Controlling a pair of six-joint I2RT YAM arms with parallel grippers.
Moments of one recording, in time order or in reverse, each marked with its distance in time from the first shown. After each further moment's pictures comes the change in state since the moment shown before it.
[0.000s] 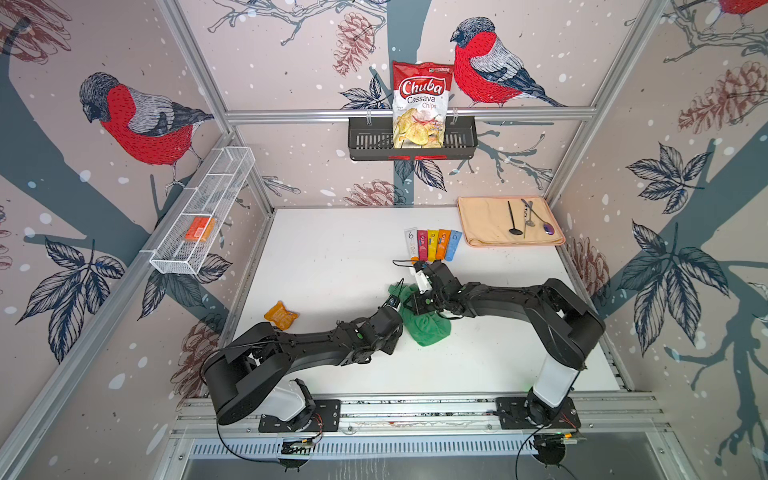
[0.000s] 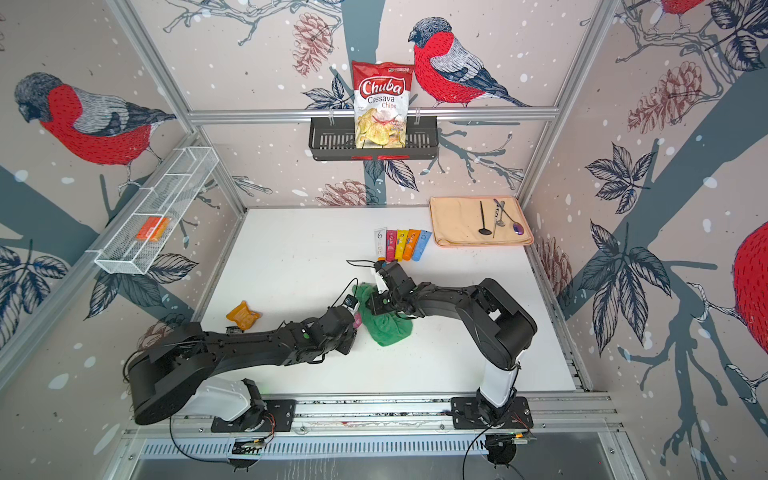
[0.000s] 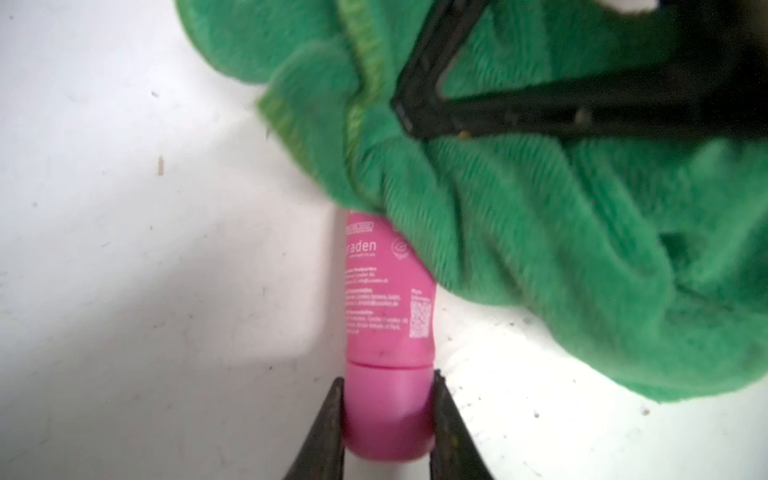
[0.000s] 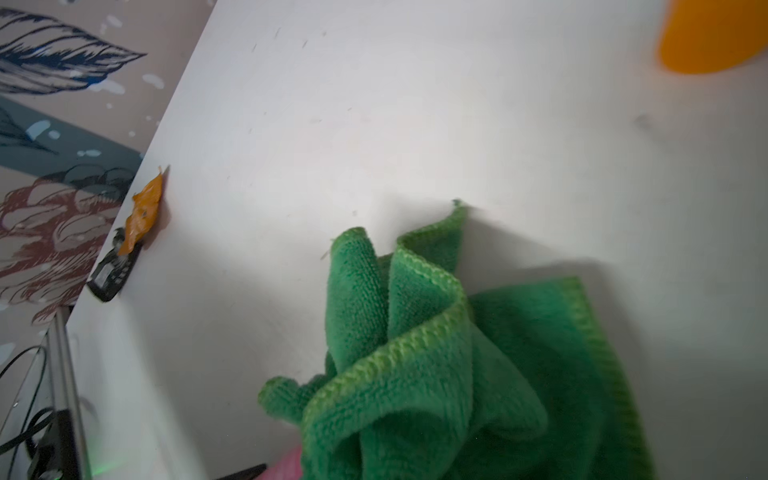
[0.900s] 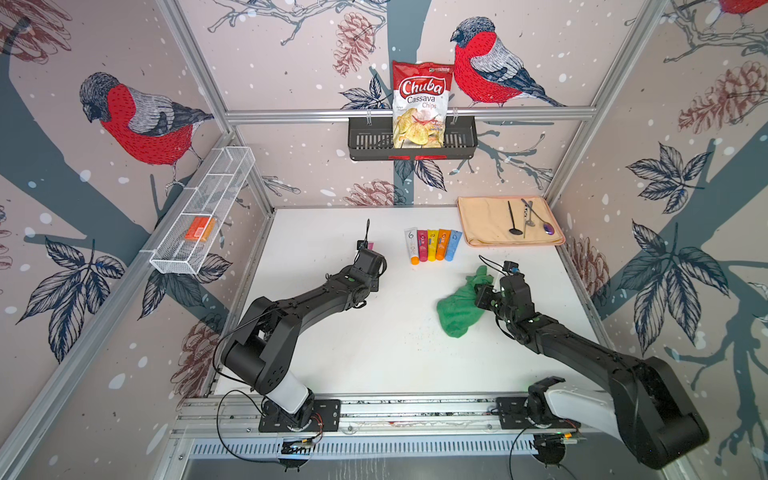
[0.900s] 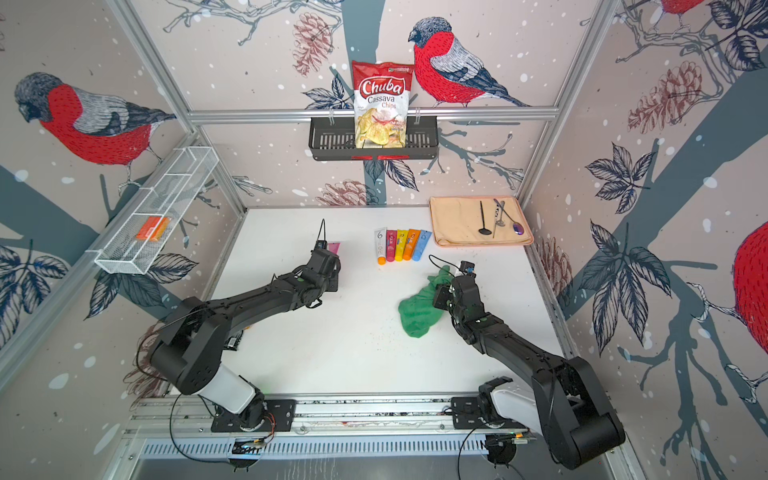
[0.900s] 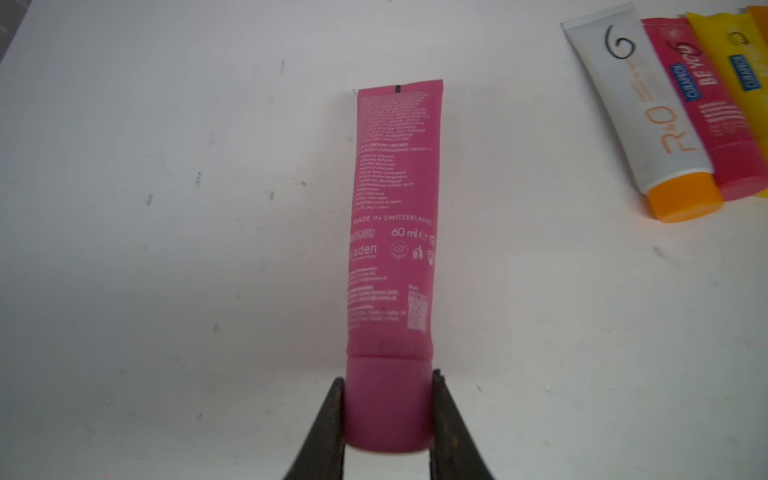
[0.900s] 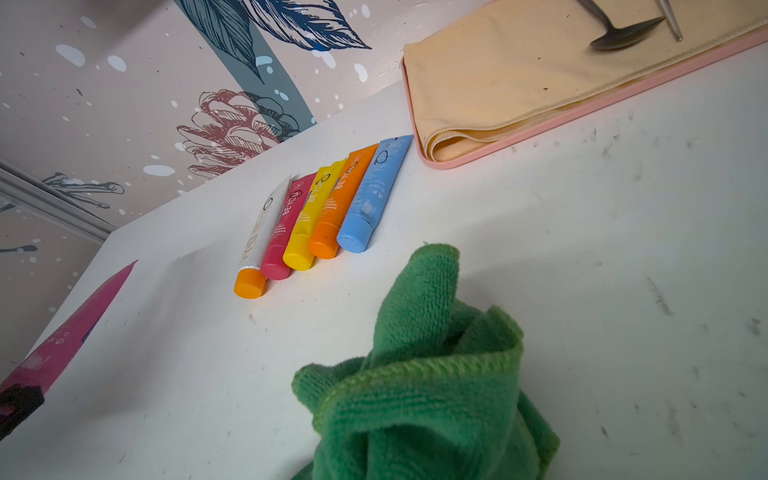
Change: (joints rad) left arm 0.433 0.187 0.389 -0.139 -0.192 0.026; right arm -0.357 -0.603 -0.503 0.208 0.277 0.097
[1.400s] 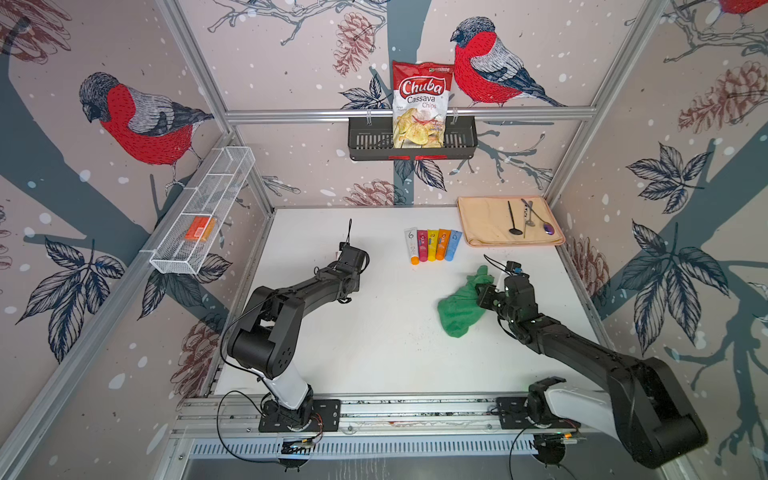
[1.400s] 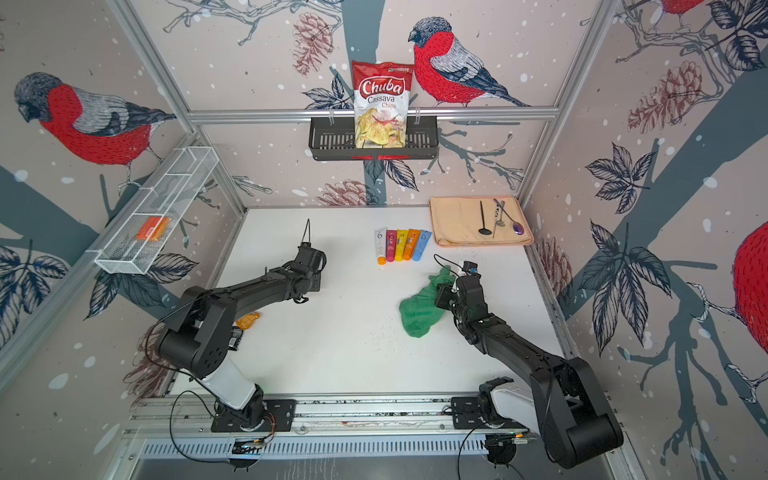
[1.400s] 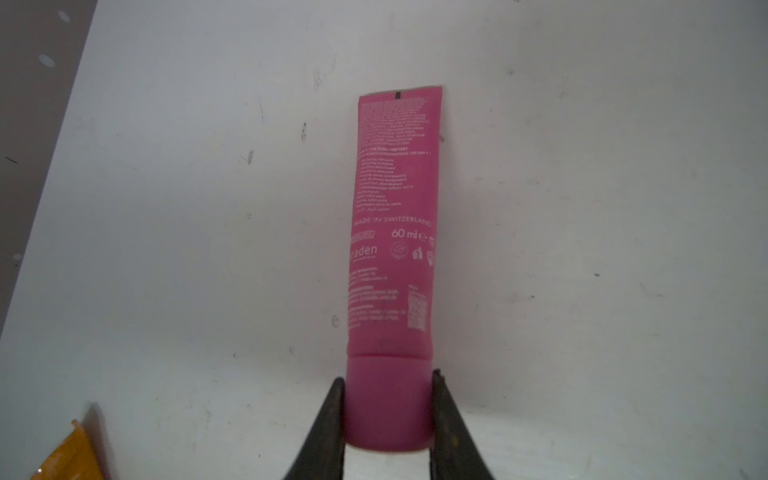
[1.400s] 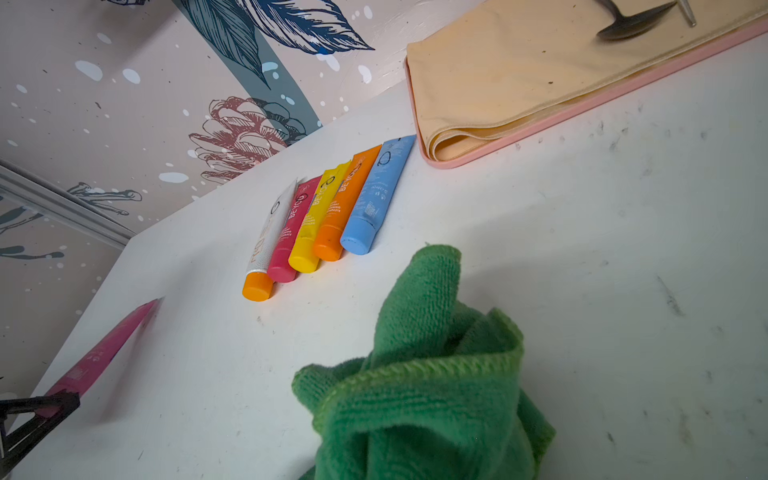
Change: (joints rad) left arm 0.134 0.067 -0.008 -0.074 -0.019 0.077; right arm -0.044 0.003 -0.019 0.031 -0.062 0.004
